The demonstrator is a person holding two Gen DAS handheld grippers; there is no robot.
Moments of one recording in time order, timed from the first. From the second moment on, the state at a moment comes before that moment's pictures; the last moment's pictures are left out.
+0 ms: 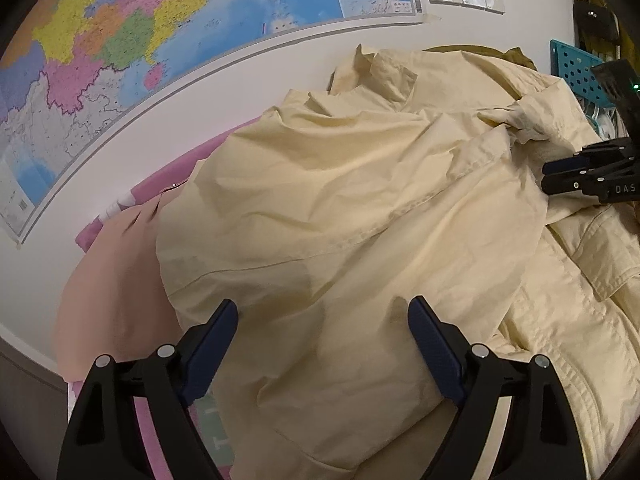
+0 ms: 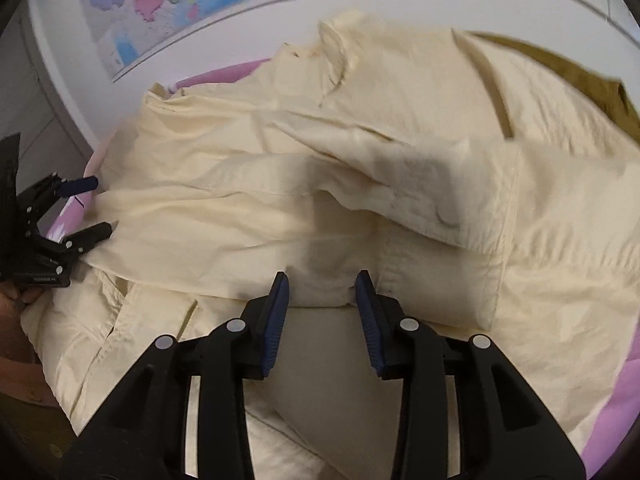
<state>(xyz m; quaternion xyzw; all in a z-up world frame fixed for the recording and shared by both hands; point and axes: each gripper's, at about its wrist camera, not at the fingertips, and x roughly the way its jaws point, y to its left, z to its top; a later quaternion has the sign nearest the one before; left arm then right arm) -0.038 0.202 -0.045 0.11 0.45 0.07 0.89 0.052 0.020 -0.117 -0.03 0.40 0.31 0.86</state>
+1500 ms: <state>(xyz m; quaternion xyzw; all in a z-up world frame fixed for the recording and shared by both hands) -0.191 0.249 -0.064 -0.21 0.44 -0.09 0.87 -0.116 -0.186 -0.153 0.23 0.36 0.24 0.87</state>
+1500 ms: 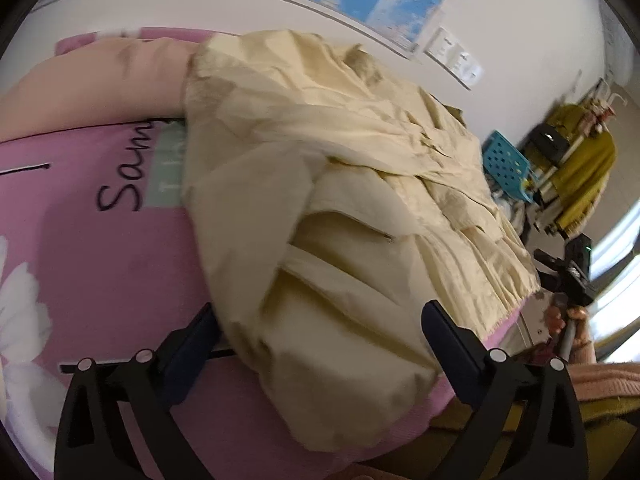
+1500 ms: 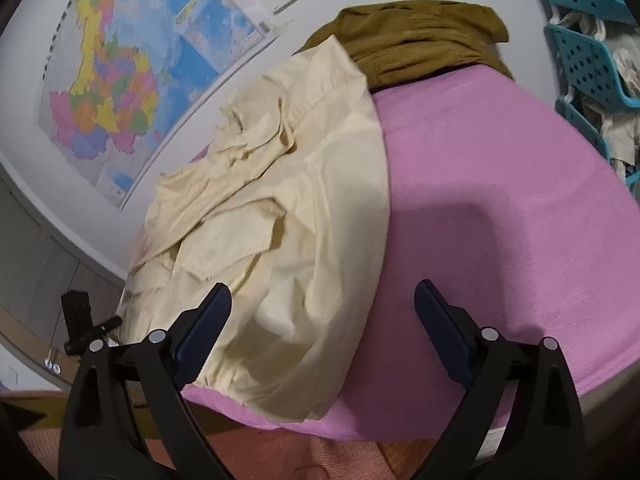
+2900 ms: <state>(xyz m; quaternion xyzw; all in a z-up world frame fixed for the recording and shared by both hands) -0.218 0.292 0.023 -0.33 0.38 -0.11 0.86 -0.176 -0.170 -0.057 0.32 0.20 0.45 0.81</state>
